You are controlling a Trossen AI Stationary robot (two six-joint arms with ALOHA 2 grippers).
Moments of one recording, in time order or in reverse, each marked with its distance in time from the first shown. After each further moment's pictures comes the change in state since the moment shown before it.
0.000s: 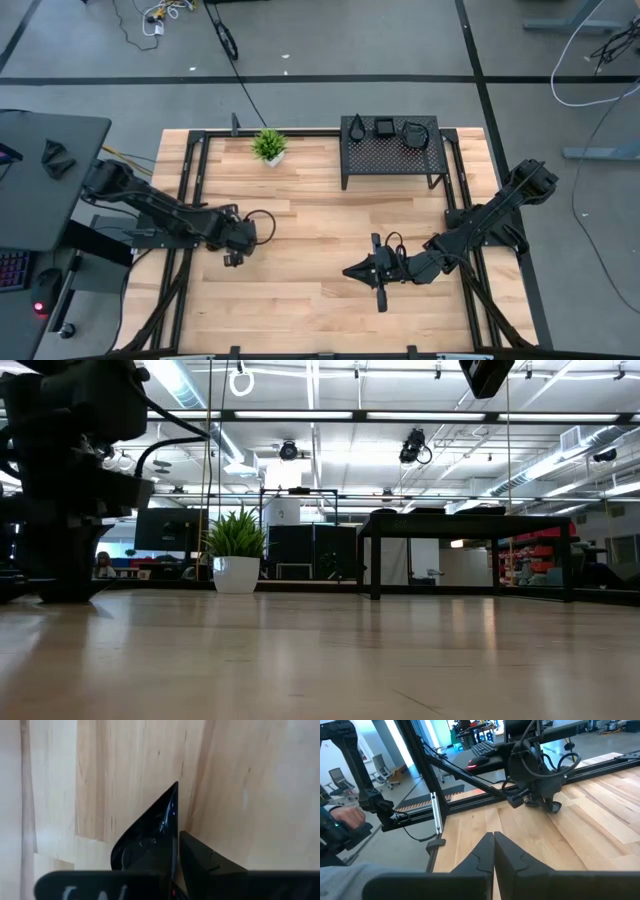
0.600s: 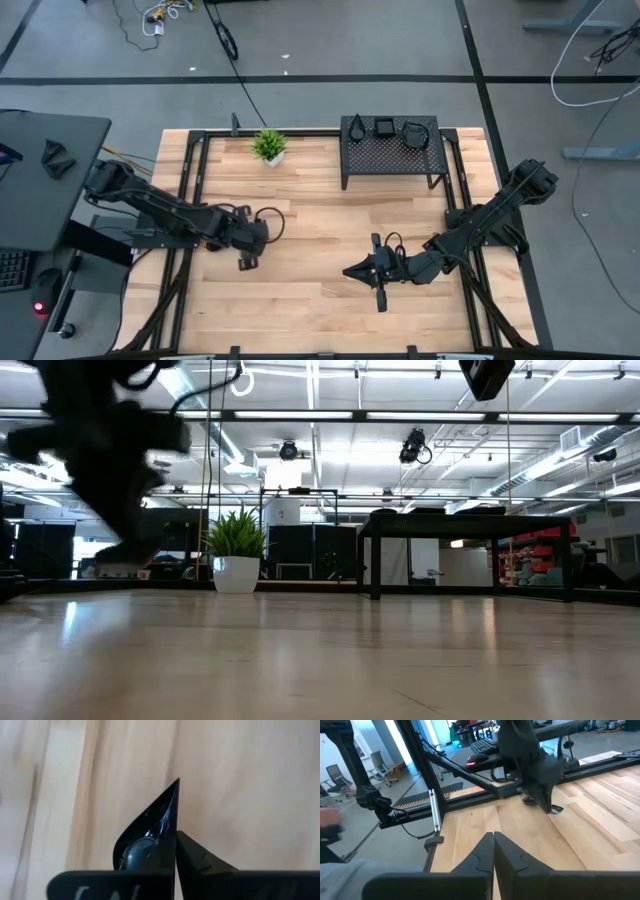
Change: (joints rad) left arm -0.005 0.020 0.155 0.057 0.002 -0.009; right arm 0.000 0.000 0.000 -0.013 0.000 0.000
